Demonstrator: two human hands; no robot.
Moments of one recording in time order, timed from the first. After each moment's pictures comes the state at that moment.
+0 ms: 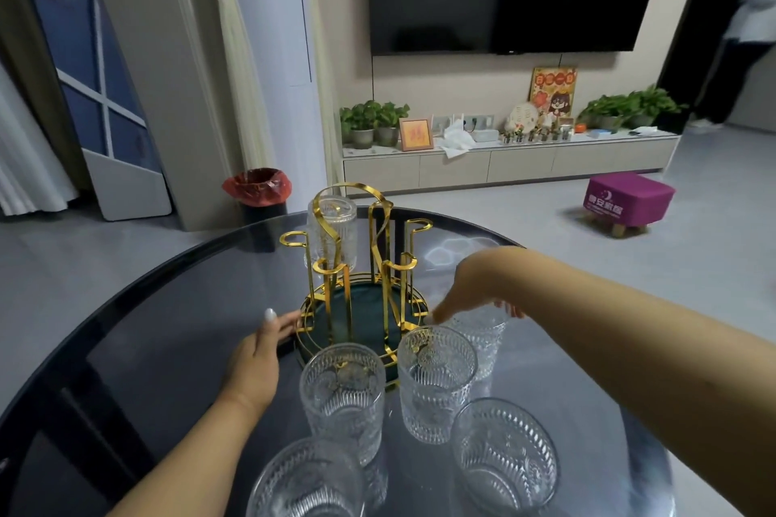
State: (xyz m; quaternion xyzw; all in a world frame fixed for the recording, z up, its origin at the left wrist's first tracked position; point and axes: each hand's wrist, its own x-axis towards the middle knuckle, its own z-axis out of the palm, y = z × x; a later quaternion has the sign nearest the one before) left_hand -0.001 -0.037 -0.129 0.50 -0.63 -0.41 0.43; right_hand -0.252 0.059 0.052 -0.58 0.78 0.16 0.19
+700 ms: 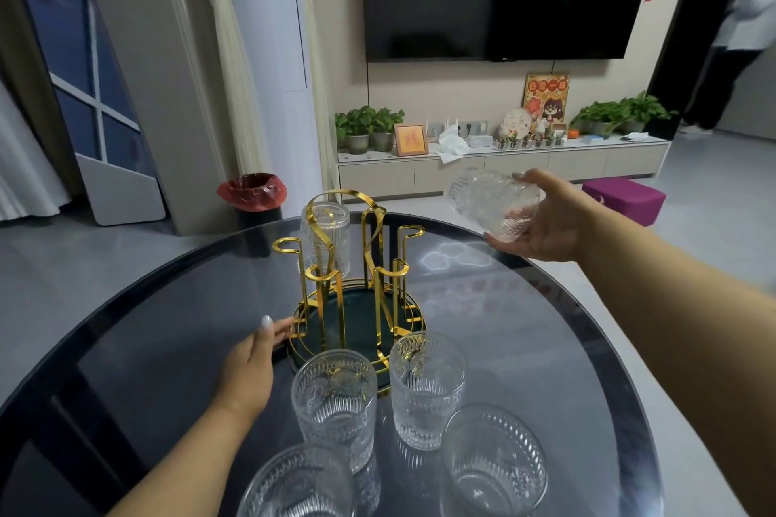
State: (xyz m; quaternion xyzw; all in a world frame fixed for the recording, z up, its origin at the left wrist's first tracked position) left_hand -0.002 -0.036 -0.128 0.51 -0.64 -0.39 0.42; right_hand -0.377 0.036 0.061 -0.21 0.53 -0.55 0.62
